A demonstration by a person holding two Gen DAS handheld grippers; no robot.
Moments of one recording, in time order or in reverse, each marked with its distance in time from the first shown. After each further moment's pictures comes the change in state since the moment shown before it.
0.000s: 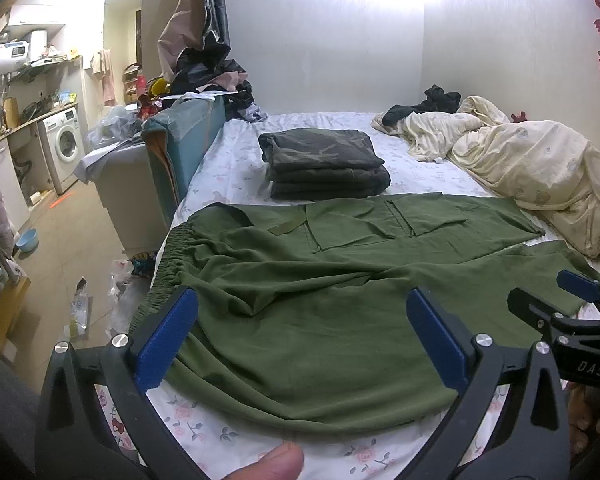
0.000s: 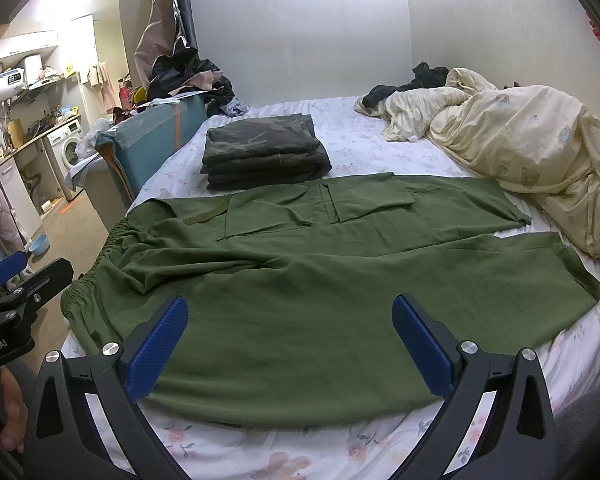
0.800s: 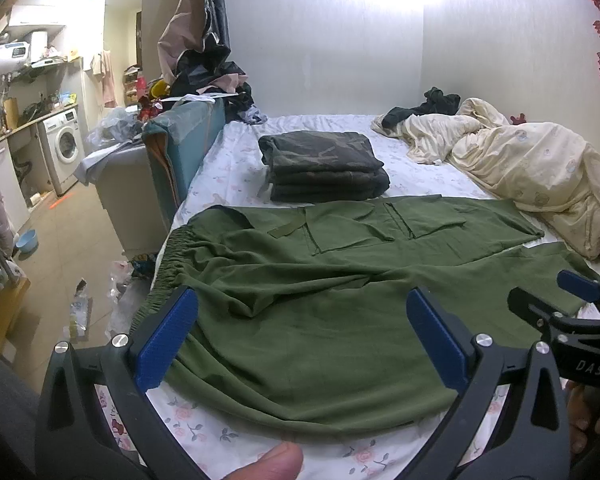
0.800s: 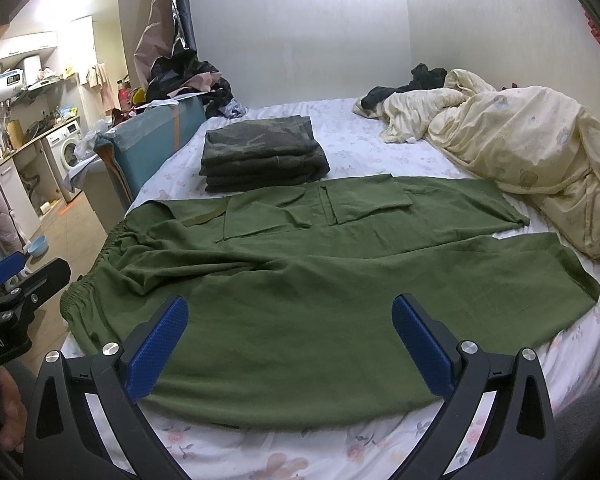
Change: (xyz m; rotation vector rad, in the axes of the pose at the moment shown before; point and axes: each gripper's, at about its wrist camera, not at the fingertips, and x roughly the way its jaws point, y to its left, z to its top) left arm 0.000 0.000 0.001 0.001 -0.004 0.008; right arm -0.001 -0.004 0.002 0.004 -0.005 -0.004
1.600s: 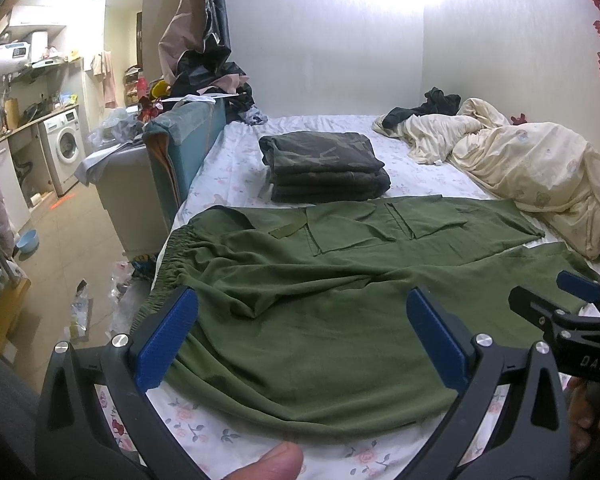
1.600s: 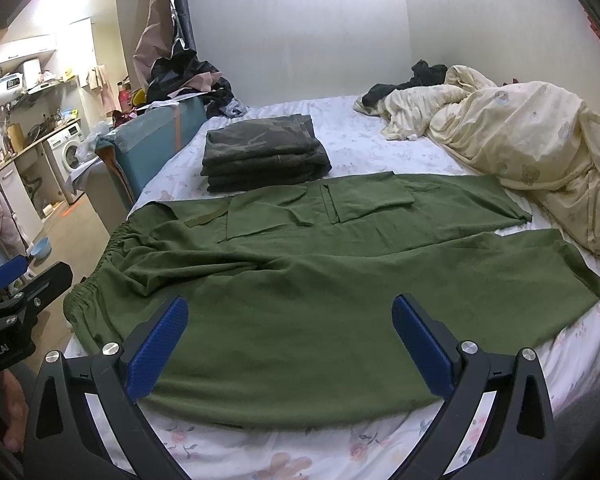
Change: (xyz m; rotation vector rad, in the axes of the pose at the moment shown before) left arm -0.003 0.002 0.003 -0.004 -0.002 0.001; right arm 0.000 0.003 -0.005 0.013 0.006 0.005
